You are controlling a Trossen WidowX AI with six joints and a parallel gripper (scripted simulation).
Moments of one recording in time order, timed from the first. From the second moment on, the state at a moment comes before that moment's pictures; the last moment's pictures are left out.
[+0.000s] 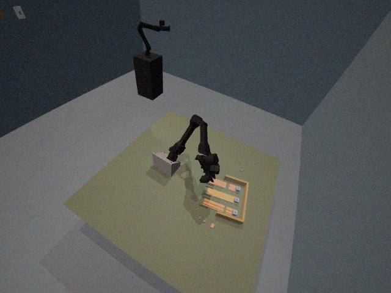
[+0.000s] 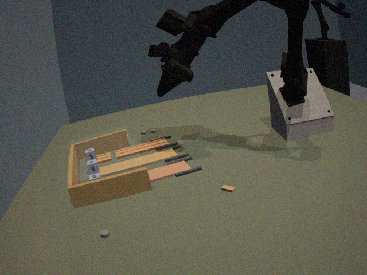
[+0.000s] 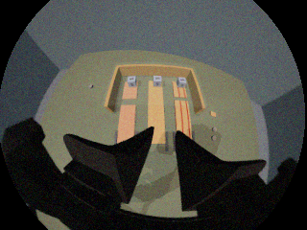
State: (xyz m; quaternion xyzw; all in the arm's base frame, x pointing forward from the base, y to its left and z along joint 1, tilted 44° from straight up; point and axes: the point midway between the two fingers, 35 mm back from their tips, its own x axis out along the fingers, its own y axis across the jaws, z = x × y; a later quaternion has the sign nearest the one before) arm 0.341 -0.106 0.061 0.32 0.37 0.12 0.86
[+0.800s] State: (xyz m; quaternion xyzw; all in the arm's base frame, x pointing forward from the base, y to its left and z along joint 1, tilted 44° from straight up) arm 0.385 -0.053 0.005 0.23 0.60 0.29 0.71
